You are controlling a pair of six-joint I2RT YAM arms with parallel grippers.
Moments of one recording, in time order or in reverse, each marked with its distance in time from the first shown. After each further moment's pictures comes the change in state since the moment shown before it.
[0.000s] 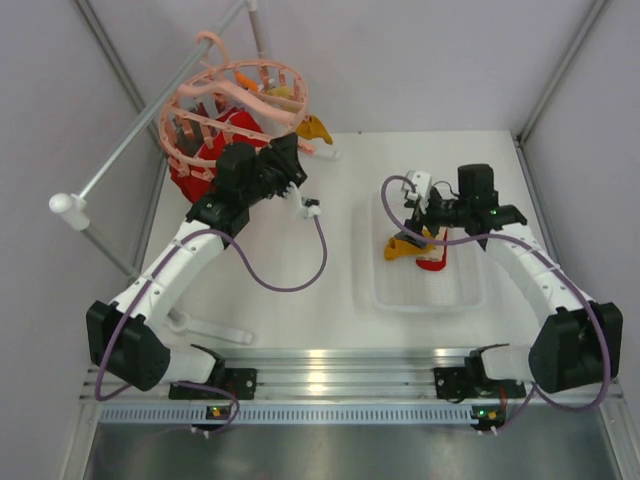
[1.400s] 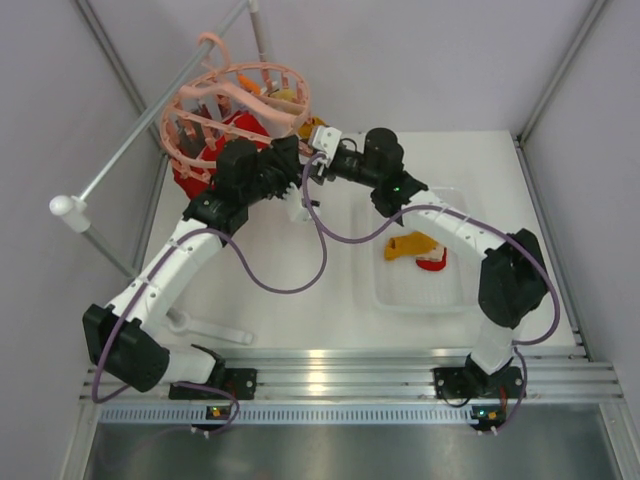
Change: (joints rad) left arm -0.015 -0.003 0.066 -0.133 -0.013 -0.006; right arm 0.462 0.501 0.454 0.749 0.262 0.192
